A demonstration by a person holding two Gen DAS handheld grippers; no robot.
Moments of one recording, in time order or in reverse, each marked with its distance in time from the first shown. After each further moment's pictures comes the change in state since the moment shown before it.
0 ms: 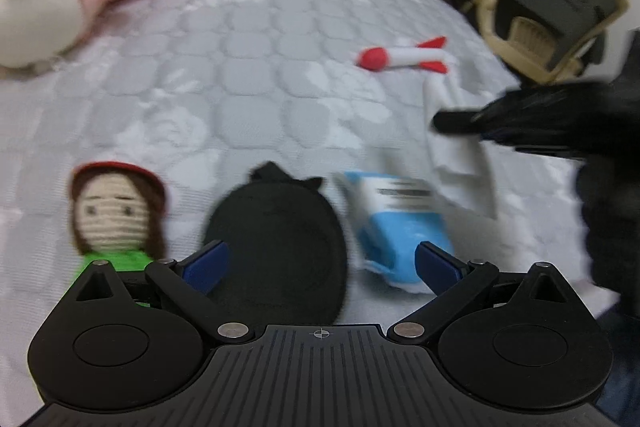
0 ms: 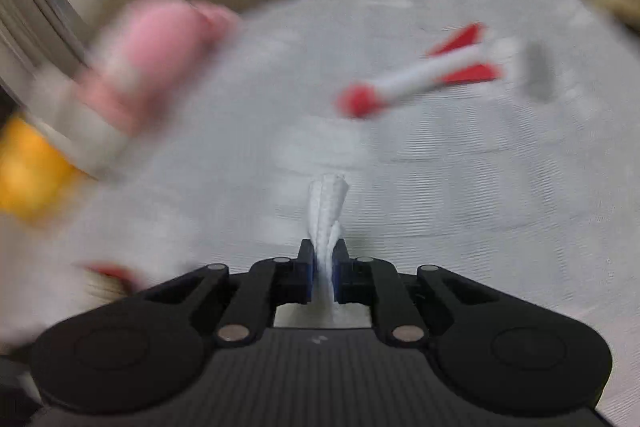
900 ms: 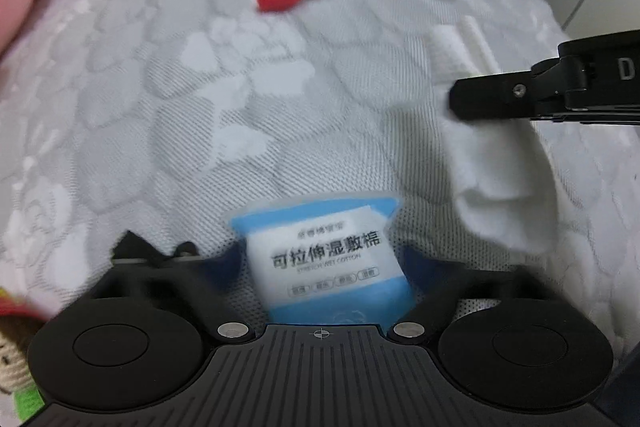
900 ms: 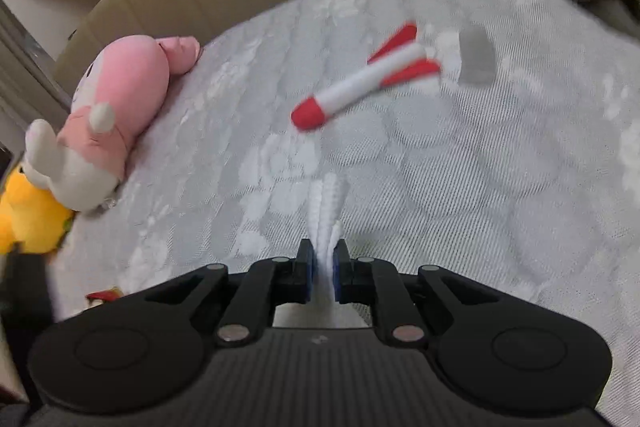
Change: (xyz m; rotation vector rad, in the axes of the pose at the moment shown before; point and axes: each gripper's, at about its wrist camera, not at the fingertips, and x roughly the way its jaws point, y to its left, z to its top) left arm 0.119 -0.093 0.039 0.278 0.220 0.016; right arm -0.025 -0.039 0.000 0.080 -0.014 -0.192
